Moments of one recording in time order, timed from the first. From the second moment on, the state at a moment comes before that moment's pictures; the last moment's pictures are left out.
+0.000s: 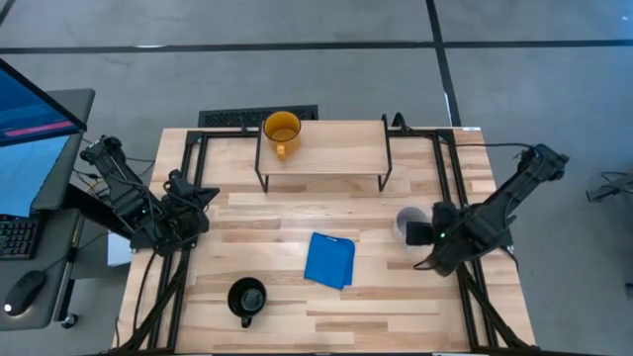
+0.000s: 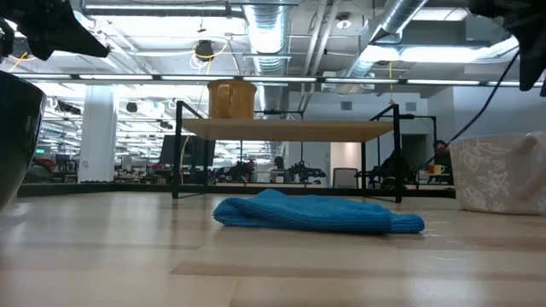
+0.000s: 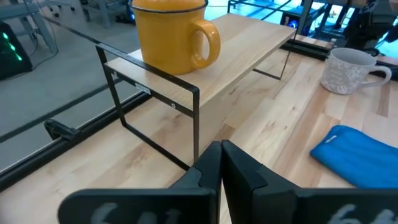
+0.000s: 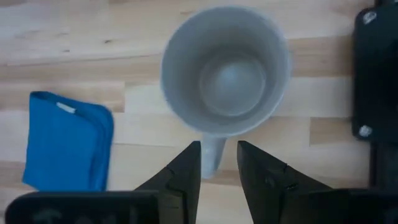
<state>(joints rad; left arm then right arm) -0.84 0.64 0.71 -1.39 -1.18 -1.37 0.73 1.14 0.95 -1.37 0.38 2.27</state>
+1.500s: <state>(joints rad) -0.84 0.64 0.71 -1.37 -1.14 -1.35 0.67 1.35 1.02 -1.22 0.21 2.23</state>
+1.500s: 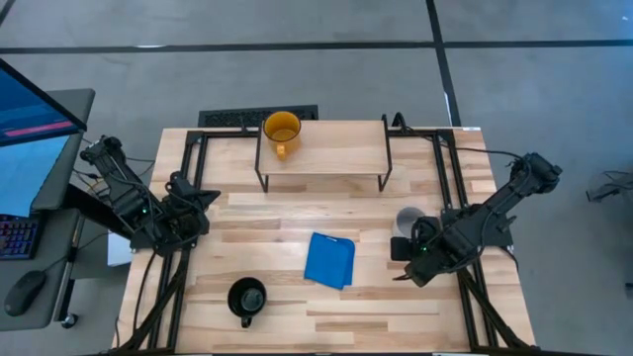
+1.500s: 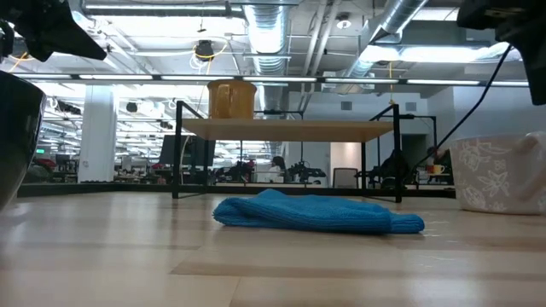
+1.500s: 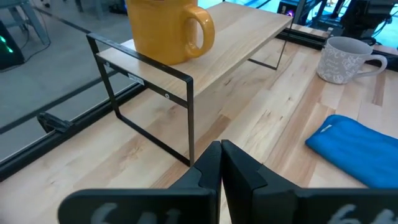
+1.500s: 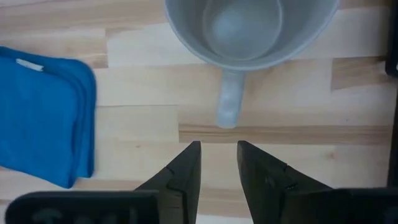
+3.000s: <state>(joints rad) -0.84 0.64 0.71 -1.37 -1.13 -1.33 0.55 1.49 1.02 -1.23 0.15 2.15</state>
